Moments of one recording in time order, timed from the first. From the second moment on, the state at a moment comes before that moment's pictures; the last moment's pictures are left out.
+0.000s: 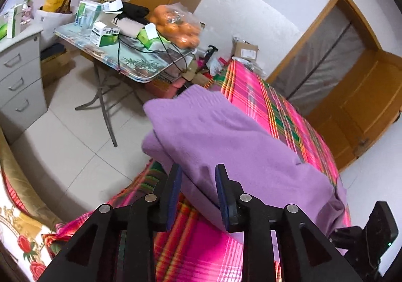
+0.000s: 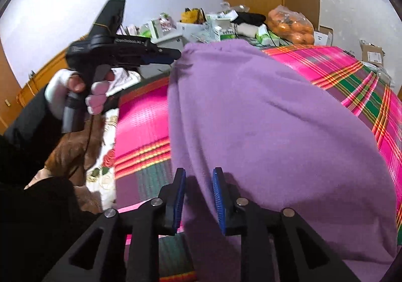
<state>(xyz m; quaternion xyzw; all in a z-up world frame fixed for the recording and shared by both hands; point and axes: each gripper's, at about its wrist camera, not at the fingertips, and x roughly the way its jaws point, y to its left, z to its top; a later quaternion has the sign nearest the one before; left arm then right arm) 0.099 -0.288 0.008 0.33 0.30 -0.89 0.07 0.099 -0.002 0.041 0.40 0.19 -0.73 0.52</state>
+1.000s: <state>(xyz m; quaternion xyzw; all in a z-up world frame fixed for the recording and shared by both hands) 0.069 -0.322 0.007 0.31 0.32 -0.88 0.13 0.112 -0.002 0.045 0.41 0.18 -0.70 0.56</state>
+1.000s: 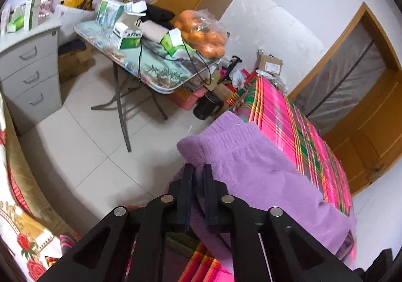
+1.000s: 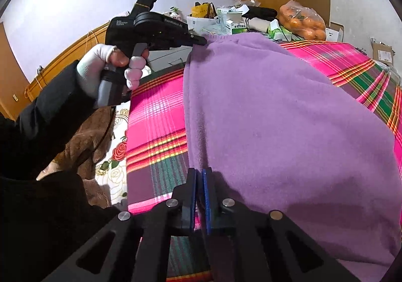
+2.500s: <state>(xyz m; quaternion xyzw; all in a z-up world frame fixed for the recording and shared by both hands) -0.019 -0.273 -0.002 0.37 0.24 -0.90 0.04 -0.047 0.088 0.055 0.51 -0.14 -0.74 0.41</state>
